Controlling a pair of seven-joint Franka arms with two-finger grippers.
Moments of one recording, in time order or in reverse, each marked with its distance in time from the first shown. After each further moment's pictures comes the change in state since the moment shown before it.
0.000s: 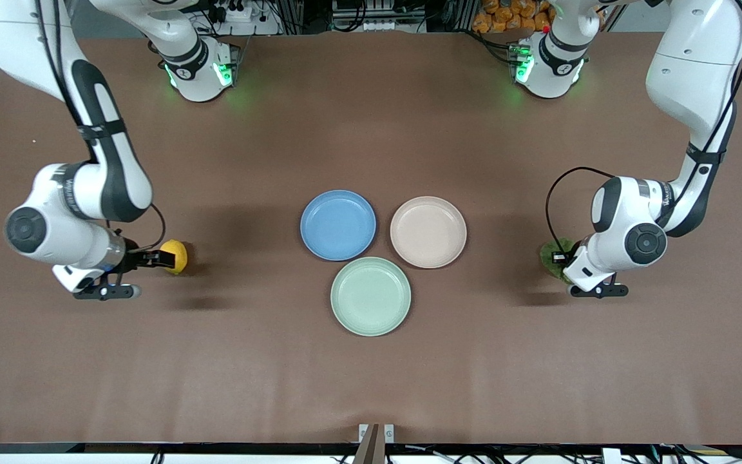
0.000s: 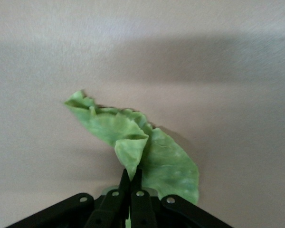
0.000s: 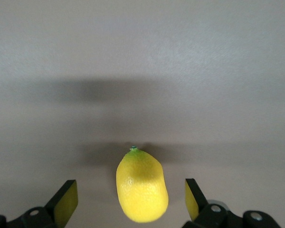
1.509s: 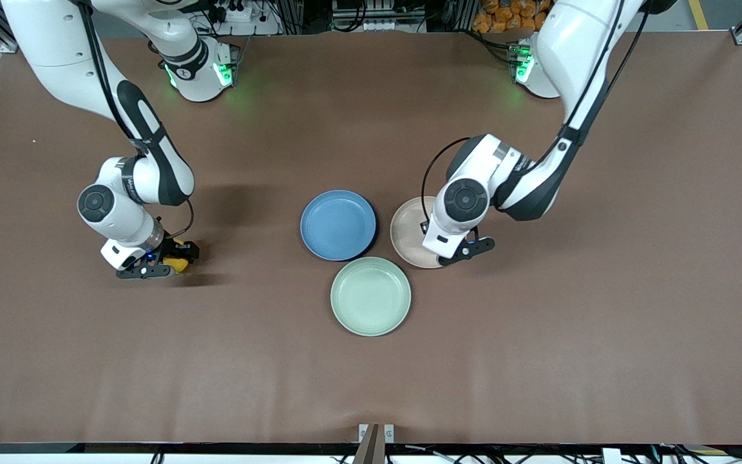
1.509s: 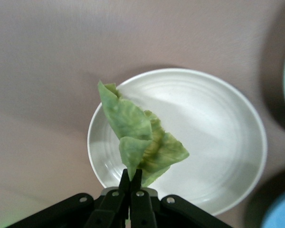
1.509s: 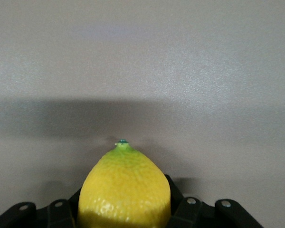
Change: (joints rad) left arm -0.418 0.051 -0.104 0.225 -0.105 -0.268 -0.778; right arm 0.028 0.053 0.000 -0.261 -0.001 0.429 -0.034
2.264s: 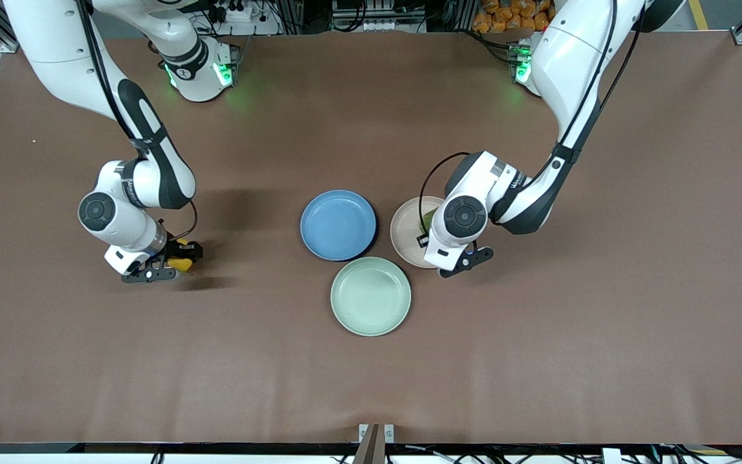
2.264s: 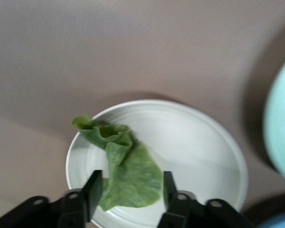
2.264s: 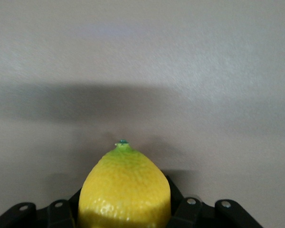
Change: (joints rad) left arm 0.004 0.055 0.012 0.101 0.000 0.038 -0.018; right arm 0.027 -0.001 0.002 0.084 0.000 -0.154 -0.006
